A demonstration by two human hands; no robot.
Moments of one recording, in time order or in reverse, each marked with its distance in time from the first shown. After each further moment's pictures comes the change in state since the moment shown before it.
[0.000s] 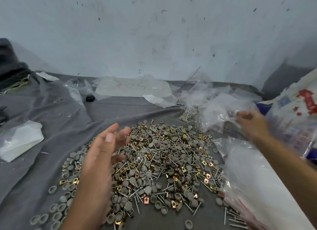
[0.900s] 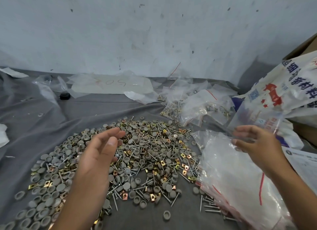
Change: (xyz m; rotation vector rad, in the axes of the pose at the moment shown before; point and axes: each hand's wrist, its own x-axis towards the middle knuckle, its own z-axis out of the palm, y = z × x) left_hand -0.010 -0.009 0.026 0.136 -0.105 -0.006; right_hand -0.091 0.025 -0.072 0.093 -0.046 -0.015
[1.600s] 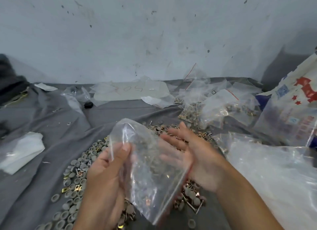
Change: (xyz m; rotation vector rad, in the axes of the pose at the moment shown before) left_hand 0.008 -0.001 -0.015 -0.591 0.175 -0.370; right_hand -0.072 -0.105 0.144 1.062 -0.770 0.463
